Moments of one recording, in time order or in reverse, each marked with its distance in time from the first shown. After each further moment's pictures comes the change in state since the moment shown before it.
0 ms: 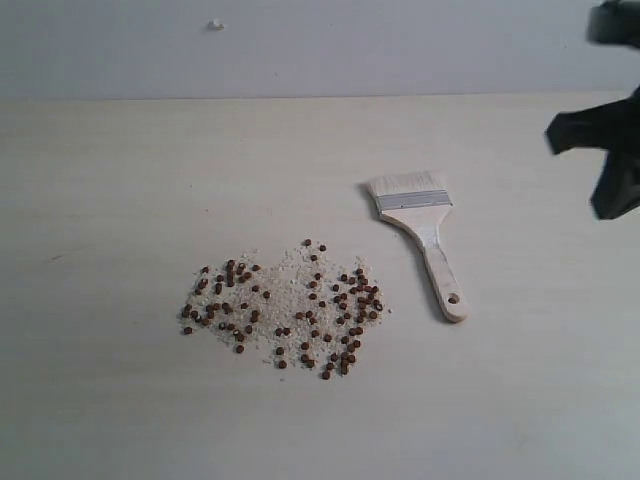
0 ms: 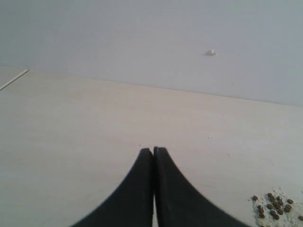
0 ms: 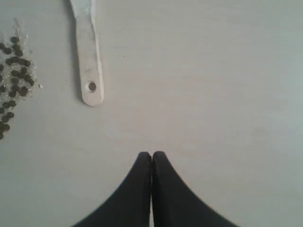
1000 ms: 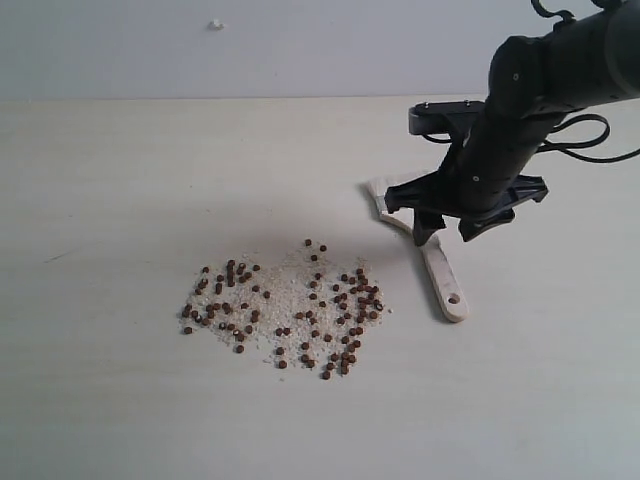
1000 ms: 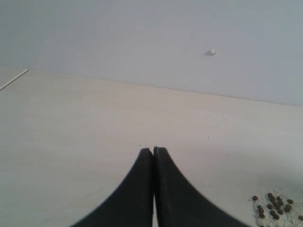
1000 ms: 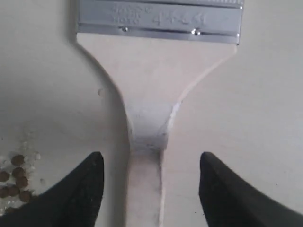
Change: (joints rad) left arm 0.000 0.000 0.000 0.000 0.000 0.000; right arm 0.170 0.510 -0.136 0.021 -0.426 0.028
